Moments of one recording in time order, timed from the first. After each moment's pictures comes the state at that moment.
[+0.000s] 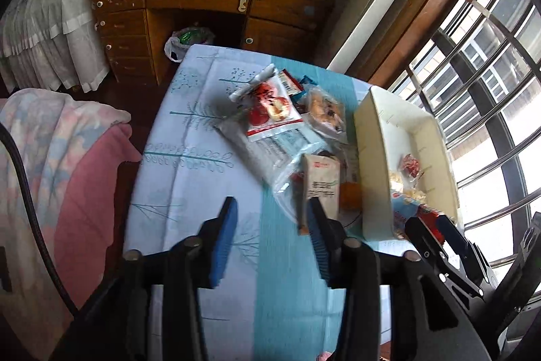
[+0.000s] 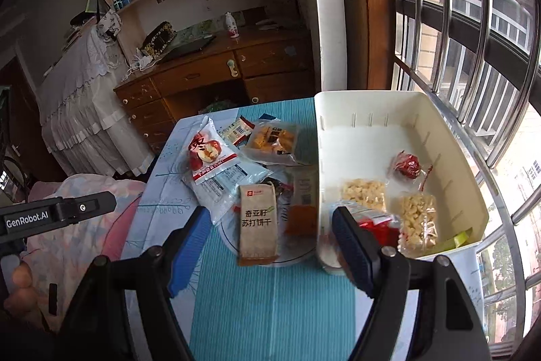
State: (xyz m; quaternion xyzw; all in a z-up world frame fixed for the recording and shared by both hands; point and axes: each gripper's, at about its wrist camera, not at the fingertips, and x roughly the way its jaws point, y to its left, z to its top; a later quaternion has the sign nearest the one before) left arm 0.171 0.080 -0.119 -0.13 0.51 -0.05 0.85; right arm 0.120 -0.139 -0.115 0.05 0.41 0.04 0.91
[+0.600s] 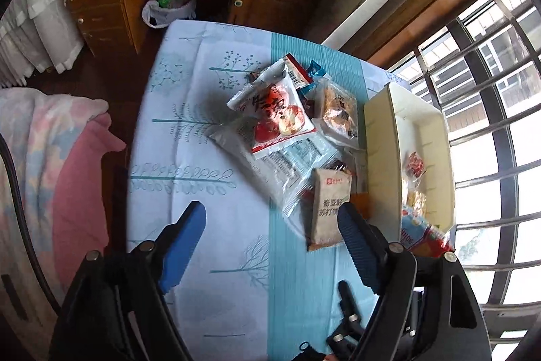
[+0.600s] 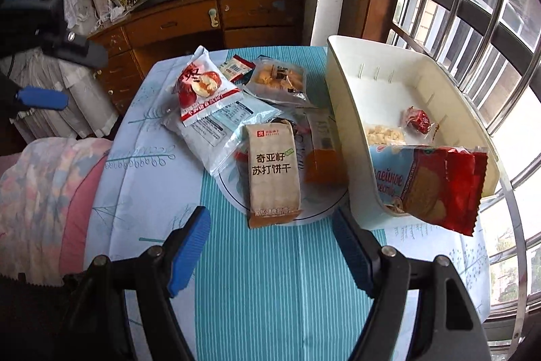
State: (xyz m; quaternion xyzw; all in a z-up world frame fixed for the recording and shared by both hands) left arm 0.288 0.104 -0.145 -0.15 0.60 -0.10 0.78; right arm 0.129 -0.066 -0.180 -0.01 0.48 -0.03 0.87
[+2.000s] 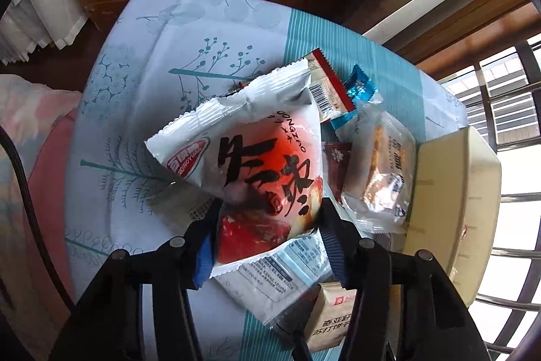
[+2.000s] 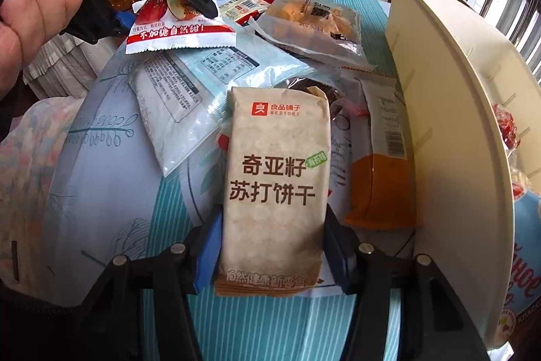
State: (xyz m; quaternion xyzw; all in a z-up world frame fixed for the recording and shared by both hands) left arm 0.410 0.050 -0.257 -0.16 0.64 -0.04 0.75; right arm 0.213 -0.082 -0.285 -0.03 0.55 0.05 0.83
